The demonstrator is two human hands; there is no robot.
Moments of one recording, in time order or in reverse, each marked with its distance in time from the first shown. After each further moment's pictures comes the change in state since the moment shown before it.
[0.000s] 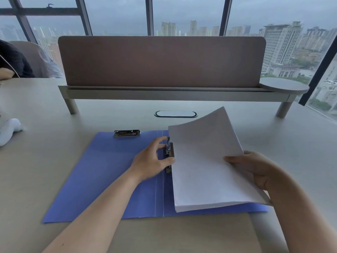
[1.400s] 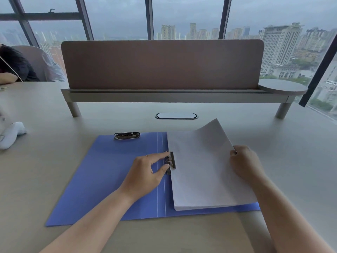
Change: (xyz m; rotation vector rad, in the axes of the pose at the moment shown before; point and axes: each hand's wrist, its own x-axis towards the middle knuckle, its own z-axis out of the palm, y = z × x) left_hand -0.041 -0.005 -0.002 0.065 0.241 0.400; right_hand 0.025 0.011 0.018 -0.700 0.403 -0.283
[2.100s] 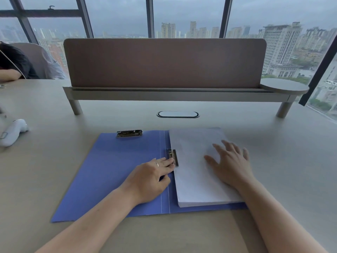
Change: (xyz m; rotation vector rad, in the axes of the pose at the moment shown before) left_hand -0.011 -0.012 -0.001 0.245 -0.373 0.040; right_hand -0.022 -0.019 0.025 -0.439 -0.079 -0.275
